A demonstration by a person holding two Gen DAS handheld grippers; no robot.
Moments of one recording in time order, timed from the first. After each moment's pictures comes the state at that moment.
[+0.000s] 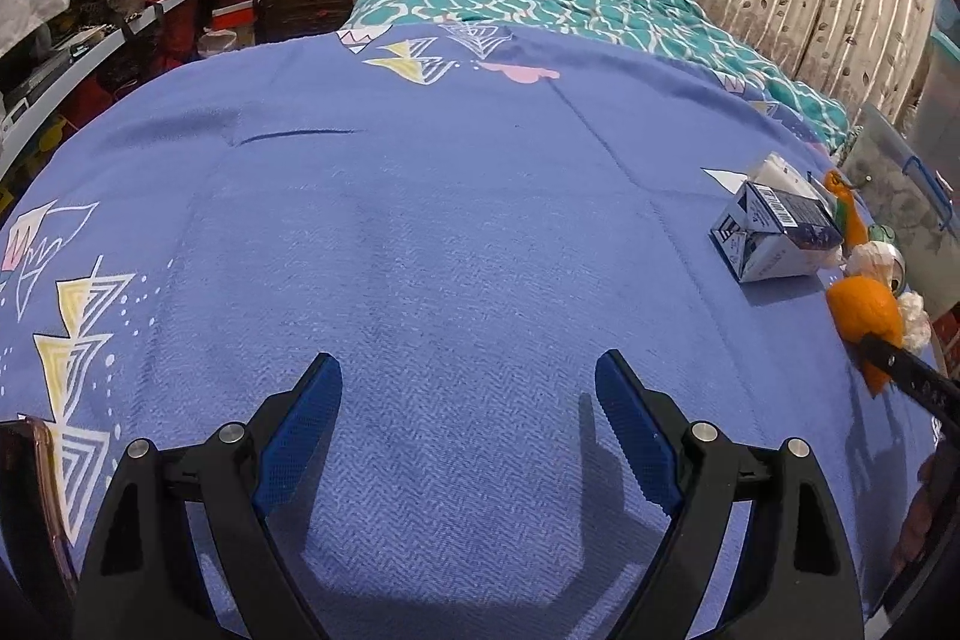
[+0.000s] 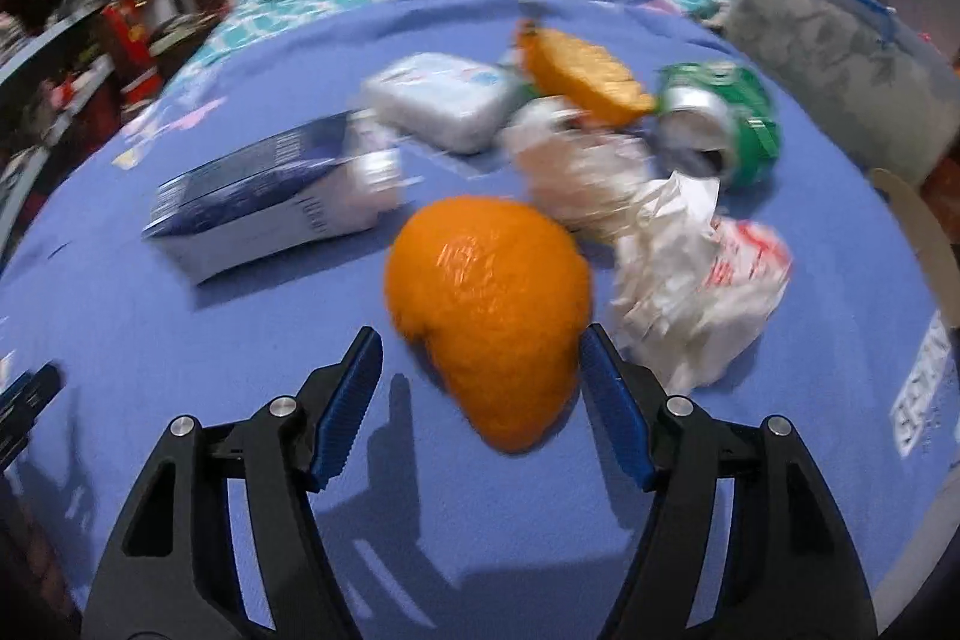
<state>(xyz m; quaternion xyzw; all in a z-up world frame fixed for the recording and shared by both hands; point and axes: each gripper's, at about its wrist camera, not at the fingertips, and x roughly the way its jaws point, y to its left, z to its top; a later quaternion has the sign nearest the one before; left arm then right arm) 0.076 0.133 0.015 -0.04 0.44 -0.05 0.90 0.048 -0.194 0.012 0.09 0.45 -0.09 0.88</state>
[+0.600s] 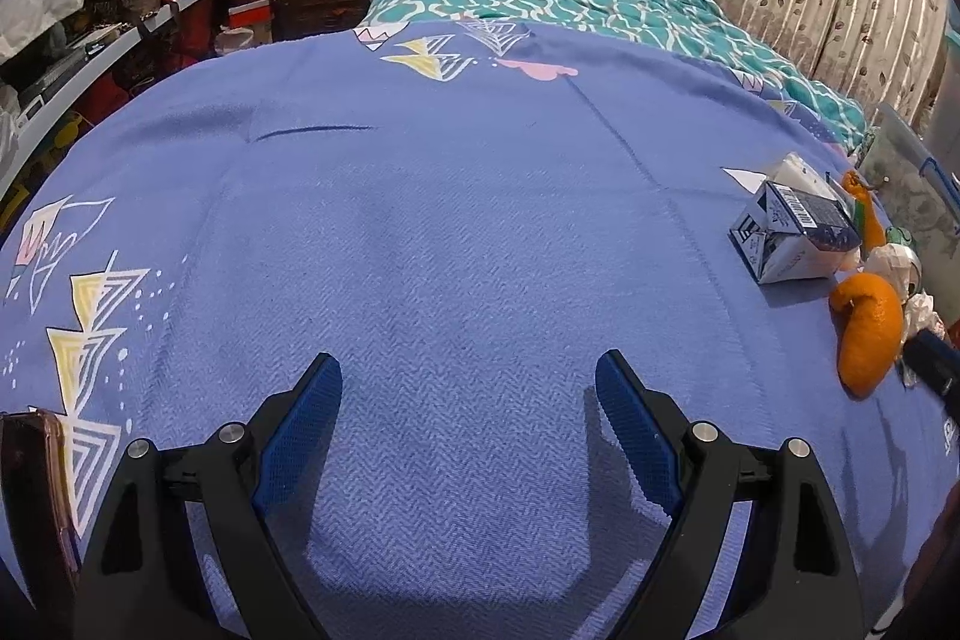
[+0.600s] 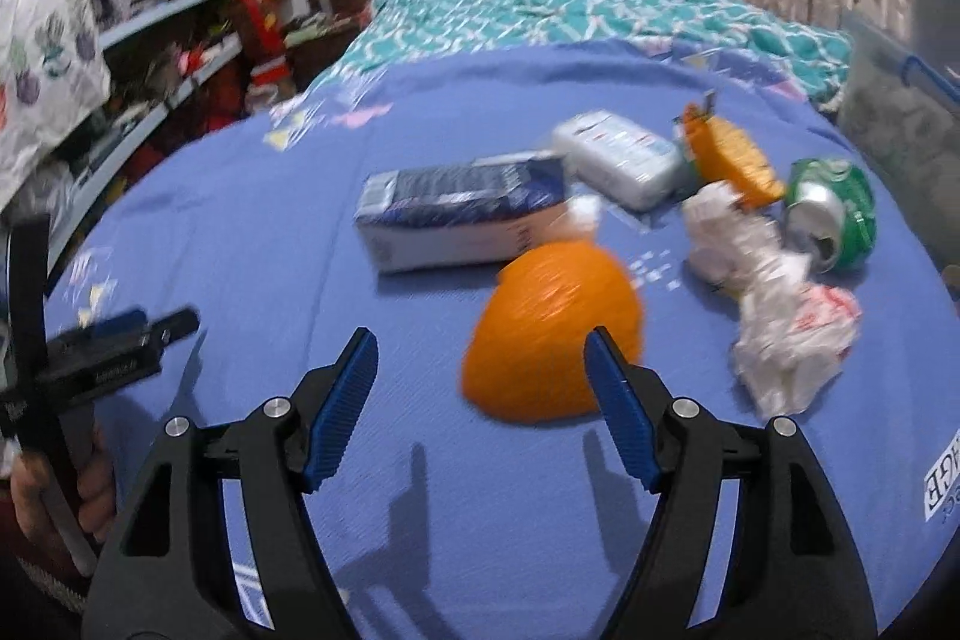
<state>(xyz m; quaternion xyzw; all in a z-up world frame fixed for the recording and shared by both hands) 0.078 0.130 0.014 -0.03 0.45 -0.02 0.89 0.027 -0.162 0.043 0.07 0.39 0.04 0.92</state>
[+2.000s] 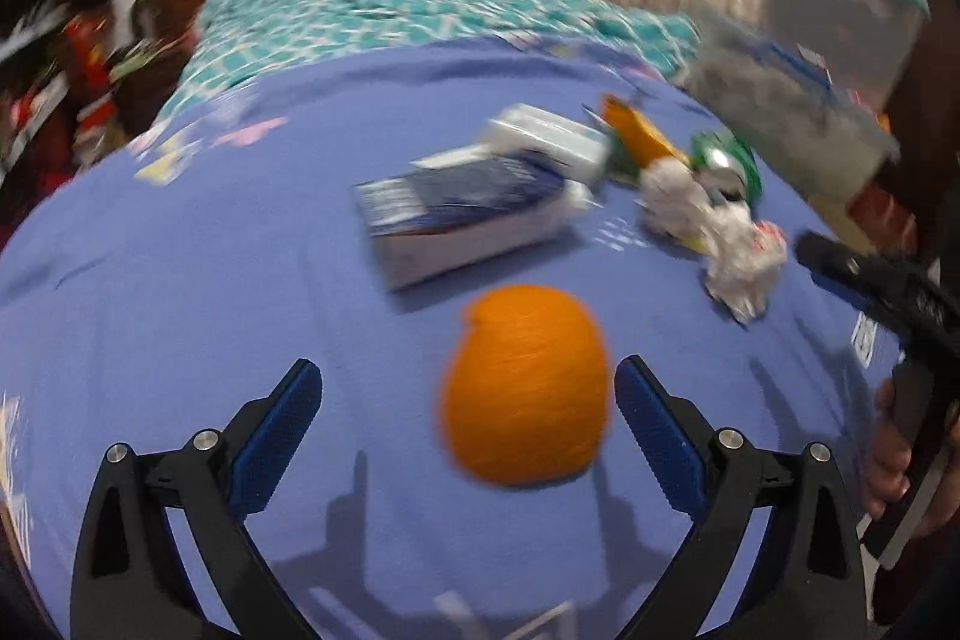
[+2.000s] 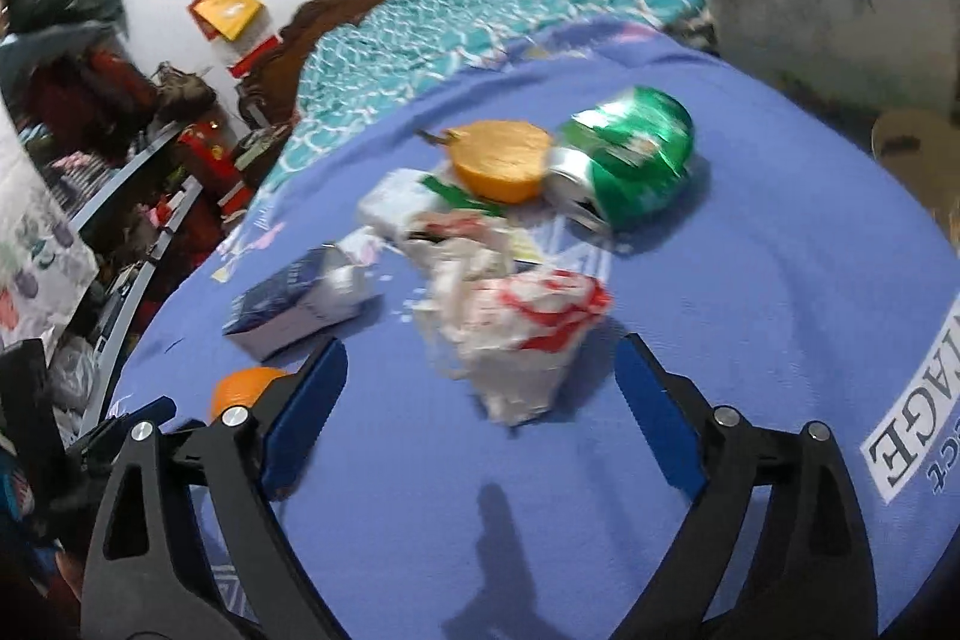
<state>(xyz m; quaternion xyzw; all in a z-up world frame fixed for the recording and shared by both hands) 0.051 -0.050 0.049 0.06 0.42 -0.19 0.88 0.002 -0.329 0.021 0.24 0.36 0.00 0.90</state>
